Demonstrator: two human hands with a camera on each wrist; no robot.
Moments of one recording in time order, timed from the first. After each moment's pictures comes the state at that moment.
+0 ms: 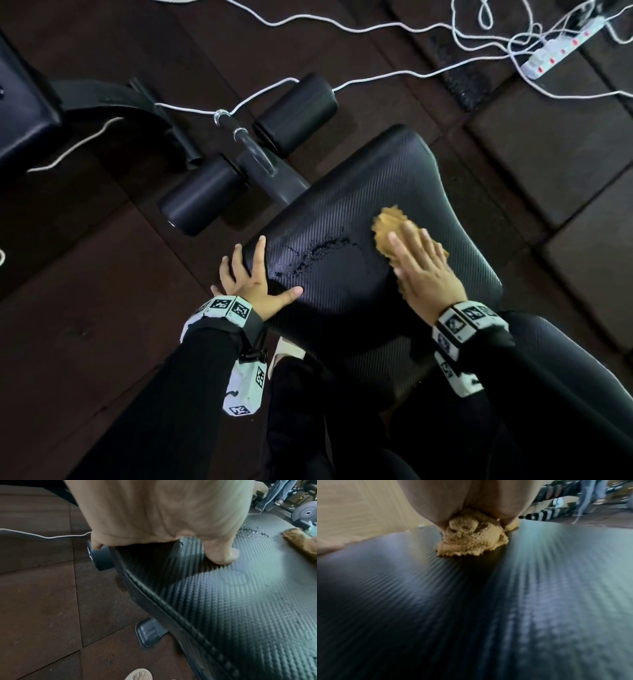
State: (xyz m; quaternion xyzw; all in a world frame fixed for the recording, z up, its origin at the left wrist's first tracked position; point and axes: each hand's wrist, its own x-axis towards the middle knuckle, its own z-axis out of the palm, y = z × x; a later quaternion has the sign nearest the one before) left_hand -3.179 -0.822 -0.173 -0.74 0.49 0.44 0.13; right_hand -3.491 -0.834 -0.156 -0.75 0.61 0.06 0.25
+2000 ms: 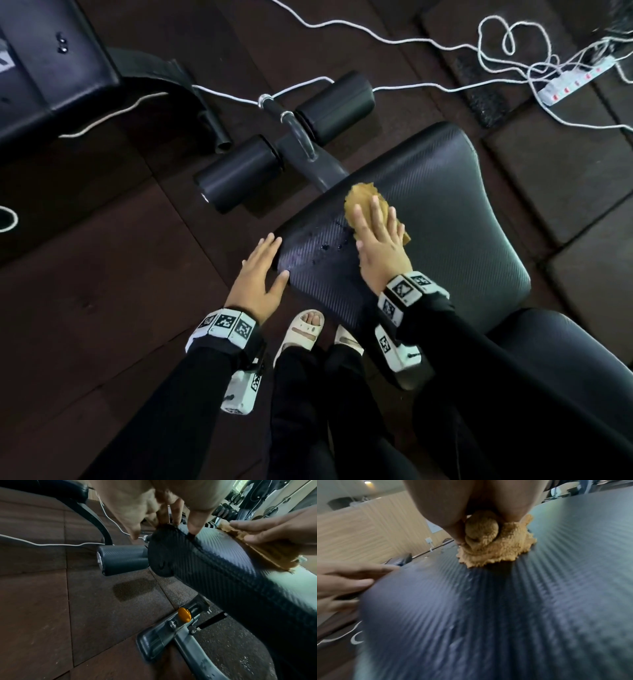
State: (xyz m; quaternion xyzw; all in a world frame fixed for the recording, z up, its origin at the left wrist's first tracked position) left_hand -3.114 -0.765 -0.176 -0.67 0.57 0.44 -0.19; right_hand -3.340 -0.839 -0.146 -0.72 0.62 0.06 0.31
